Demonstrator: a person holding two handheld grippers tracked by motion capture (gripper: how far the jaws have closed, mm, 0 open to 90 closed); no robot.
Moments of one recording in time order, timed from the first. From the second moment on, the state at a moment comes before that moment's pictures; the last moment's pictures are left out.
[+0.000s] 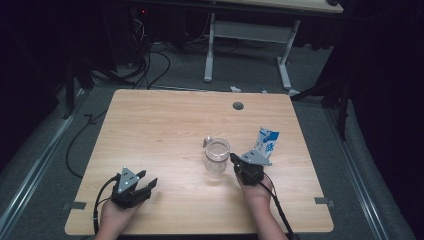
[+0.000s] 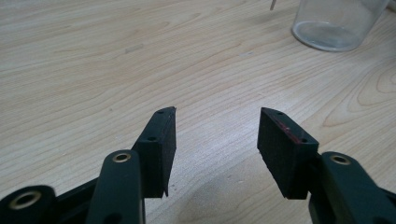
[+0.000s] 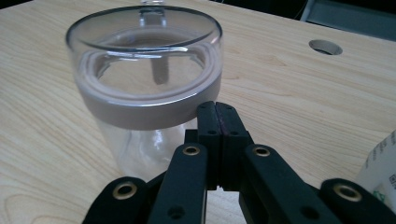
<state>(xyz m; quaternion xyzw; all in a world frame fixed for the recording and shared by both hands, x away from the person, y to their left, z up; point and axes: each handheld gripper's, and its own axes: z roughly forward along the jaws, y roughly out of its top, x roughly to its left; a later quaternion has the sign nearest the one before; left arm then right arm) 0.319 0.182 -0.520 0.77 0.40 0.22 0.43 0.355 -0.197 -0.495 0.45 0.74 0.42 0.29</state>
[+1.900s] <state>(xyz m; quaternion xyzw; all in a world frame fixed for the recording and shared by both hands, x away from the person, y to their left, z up) 0.357 0.138 -0.515 0.76 0.40 0.20 0.47 0.347 -0.172 -0.507 0.39 0.76 0.44 0.27</state>
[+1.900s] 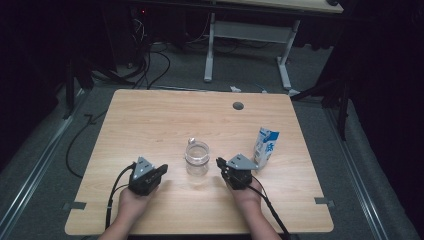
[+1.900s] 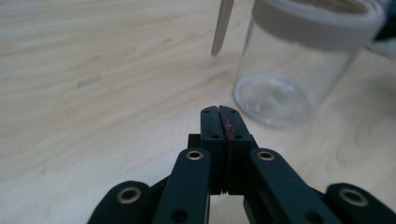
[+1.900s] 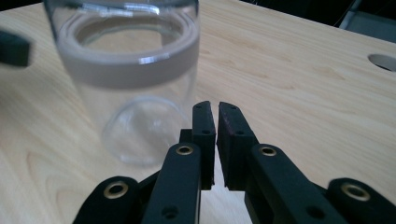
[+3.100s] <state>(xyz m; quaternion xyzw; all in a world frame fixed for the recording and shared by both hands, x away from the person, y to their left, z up) 0.349 0.093 -0.494 0.77 0.39 0.18 0.48 0.314 -0.218 -0.513 0.41 0.74 0.46 0.26</state>
